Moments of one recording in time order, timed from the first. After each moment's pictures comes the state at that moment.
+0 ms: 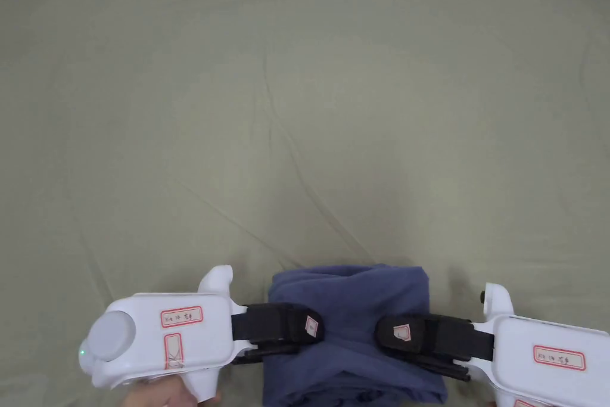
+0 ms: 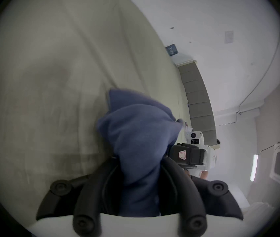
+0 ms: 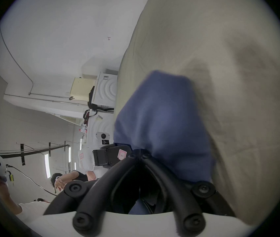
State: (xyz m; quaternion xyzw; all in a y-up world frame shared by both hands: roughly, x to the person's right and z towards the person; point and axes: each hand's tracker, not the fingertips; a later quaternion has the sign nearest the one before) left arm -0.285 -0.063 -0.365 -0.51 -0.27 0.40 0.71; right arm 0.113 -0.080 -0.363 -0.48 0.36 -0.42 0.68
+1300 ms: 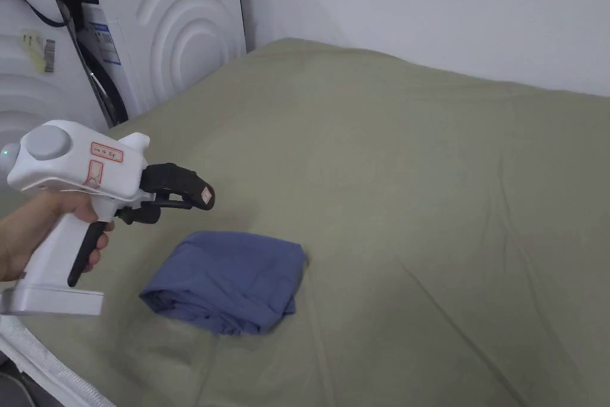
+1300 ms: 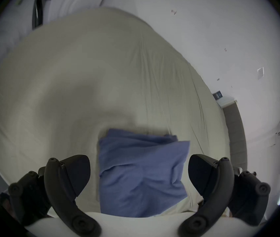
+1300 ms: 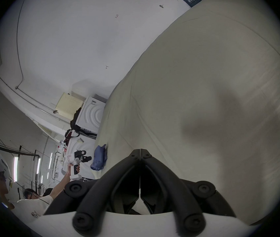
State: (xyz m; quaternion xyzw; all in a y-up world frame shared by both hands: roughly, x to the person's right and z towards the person) left arm -0.675 0.062 -0.375 -0.42 0.02 0.27 0.87; right arm 0.119 0.024 -0.357 -0.39 0.25 -0.37 0.80
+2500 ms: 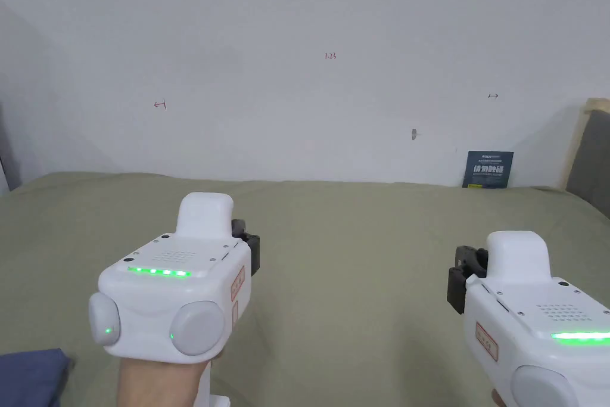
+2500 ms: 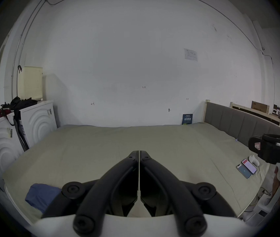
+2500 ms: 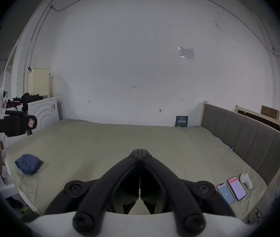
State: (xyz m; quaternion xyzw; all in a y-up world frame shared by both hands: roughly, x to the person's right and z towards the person) left arm -0.171 0.212 -0.318 -0.12 -0.02 0.01 0.99; right arm 0.123 0.195 -0.302 -0.10 0.03 0.03 0.99
